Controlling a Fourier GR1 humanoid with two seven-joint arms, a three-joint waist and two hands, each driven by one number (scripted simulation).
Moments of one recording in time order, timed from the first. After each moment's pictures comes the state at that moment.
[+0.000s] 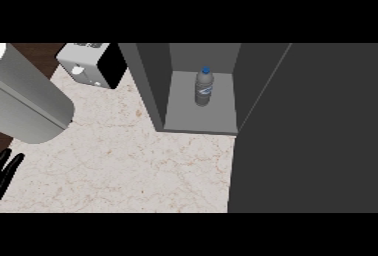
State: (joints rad) left arm 0.45 0.87 -0.18 -1.92 0.92 0.02 -0.60; right arm 0.41 -0.46 0.20 -2.36 -0.74 0.72 0.21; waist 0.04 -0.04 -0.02
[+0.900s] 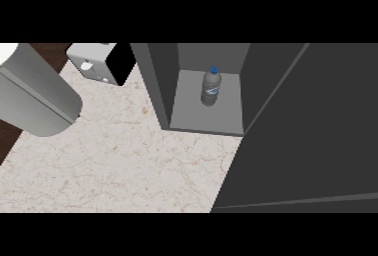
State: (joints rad) left arm 0.56 0.96 -0.04 -1.90 0.99 -0.14 -0.64; right arm -0.06 -0.29 0.46 -2.30 -0.65 0.30 0.47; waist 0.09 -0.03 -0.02
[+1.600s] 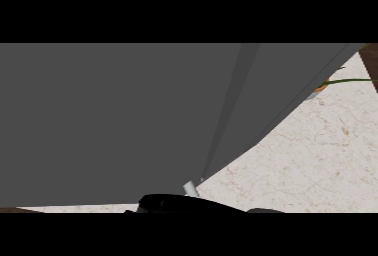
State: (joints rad) left arm 0.63 1.00 0.06 -1.85 1.02 -0.30 -0.67; right arm -0.66 -0.02 0.64 -2.01 -0.65 0.00 0.68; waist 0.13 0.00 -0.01
